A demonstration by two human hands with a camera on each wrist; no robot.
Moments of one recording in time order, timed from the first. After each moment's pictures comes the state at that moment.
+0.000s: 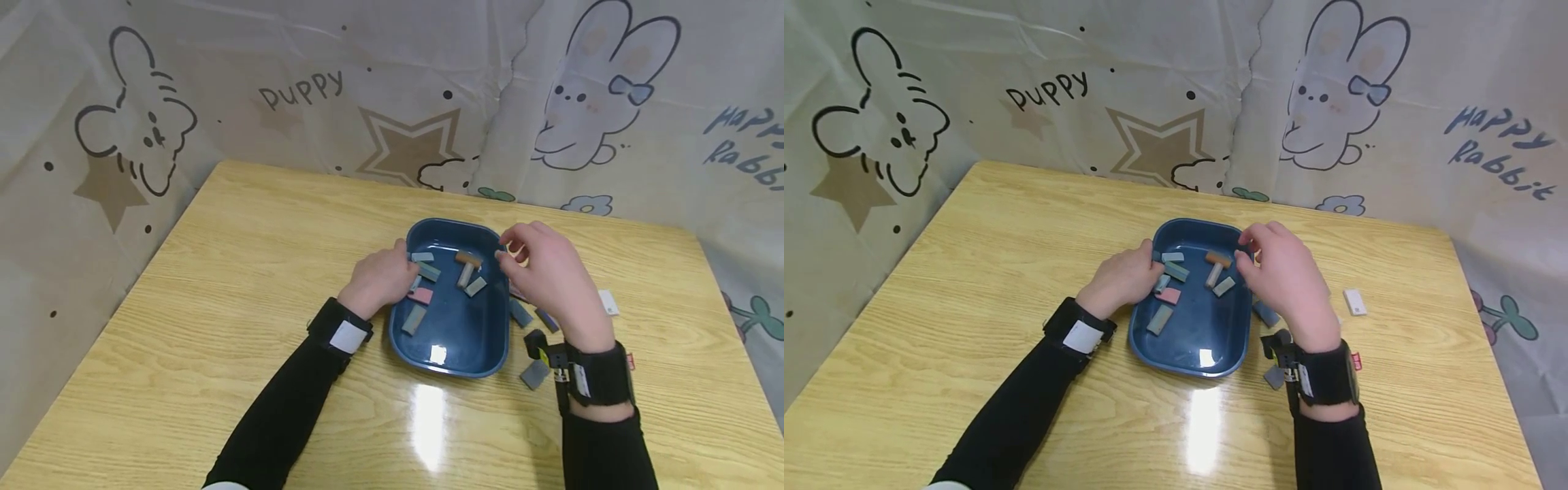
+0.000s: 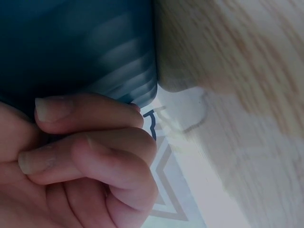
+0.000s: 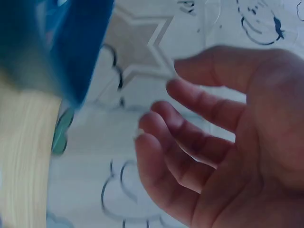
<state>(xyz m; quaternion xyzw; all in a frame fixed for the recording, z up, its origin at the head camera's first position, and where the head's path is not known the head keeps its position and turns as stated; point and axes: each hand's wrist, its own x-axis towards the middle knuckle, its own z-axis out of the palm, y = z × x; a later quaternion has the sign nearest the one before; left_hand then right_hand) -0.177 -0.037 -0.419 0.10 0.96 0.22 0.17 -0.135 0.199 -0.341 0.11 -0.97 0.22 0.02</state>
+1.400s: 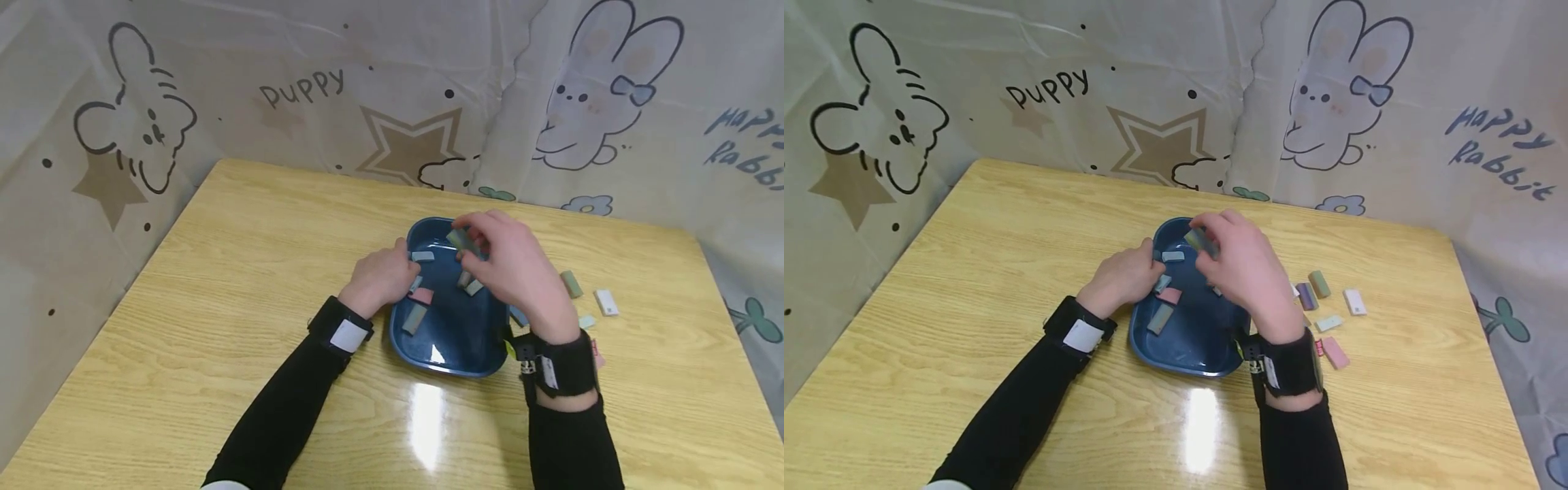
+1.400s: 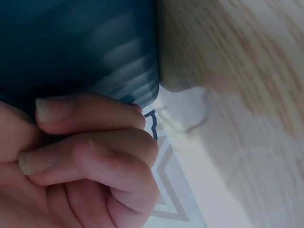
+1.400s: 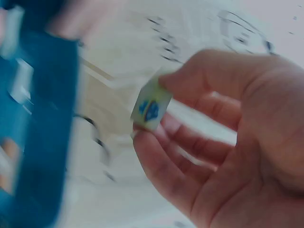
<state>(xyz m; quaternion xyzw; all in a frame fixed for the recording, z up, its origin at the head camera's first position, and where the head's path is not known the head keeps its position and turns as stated) -0.178 -0.036 -0.420 0.09 0.96 0.21 0.17 -0.142 0.157 -0.331 0.19 -0.94 0.27 0.03</state>
